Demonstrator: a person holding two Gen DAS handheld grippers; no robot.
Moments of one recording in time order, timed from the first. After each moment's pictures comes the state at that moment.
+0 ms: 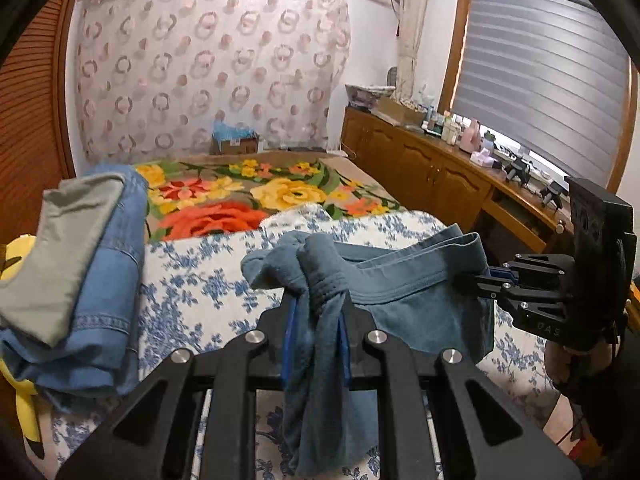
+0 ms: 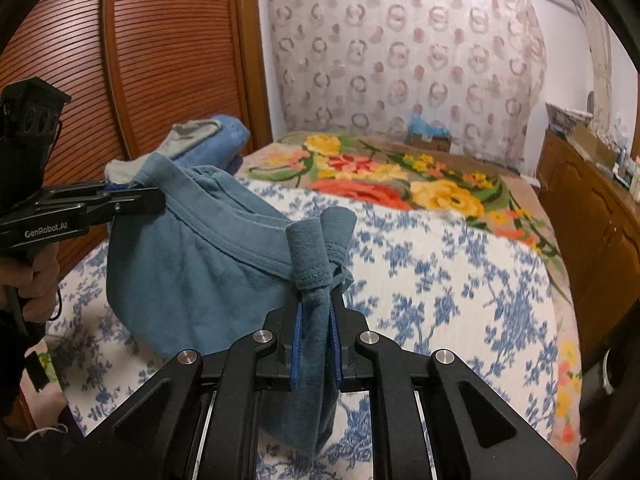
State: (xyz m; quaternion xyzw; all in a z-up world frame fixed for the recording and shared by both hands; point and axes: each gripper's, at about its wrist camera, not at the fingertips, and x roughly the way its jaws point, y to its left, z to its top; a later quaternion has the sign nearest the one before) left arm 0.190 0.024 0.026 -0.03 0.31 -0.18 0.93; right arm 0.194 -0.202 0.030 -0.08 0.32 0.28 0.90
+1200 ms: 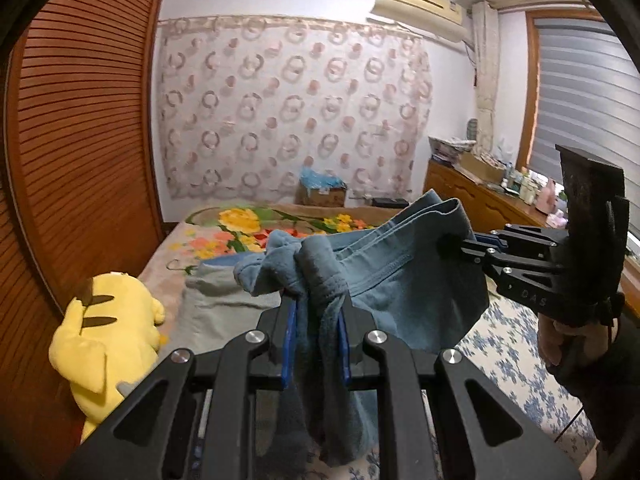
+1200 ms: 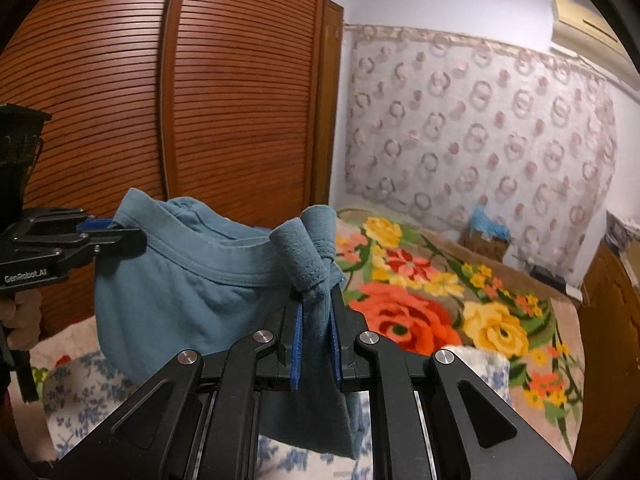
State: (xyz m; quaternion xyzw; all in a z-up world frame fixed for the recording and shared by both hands) left arm 0.230 0.156 0.094 -0.04 0.24 -0.03 0.97; right arm 0.309 -0.035 0.123 -0.14 0.20 0.40 0.89
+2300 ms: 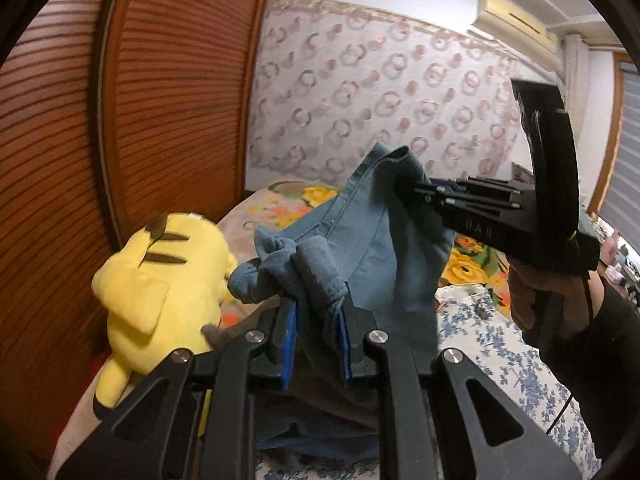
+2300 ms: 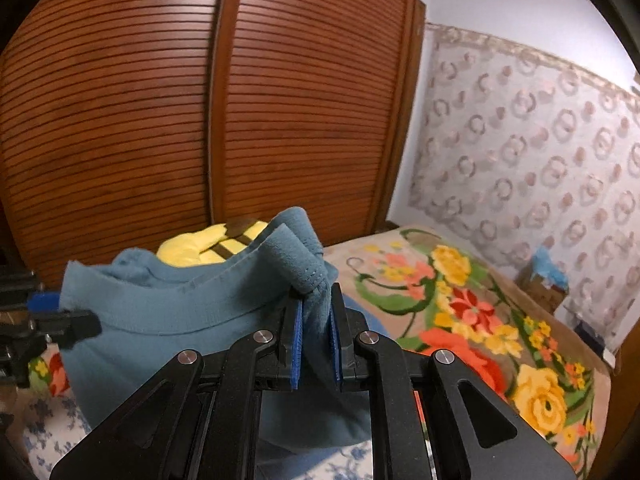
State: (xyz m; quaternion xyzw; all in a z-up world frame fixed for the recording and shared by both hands) left arm 0.208 0.240 0.022 -0.12 0.26 0.12 0.95; right arm 0.364 0.142 0.089 -0.20 0.20 0.50 0.82
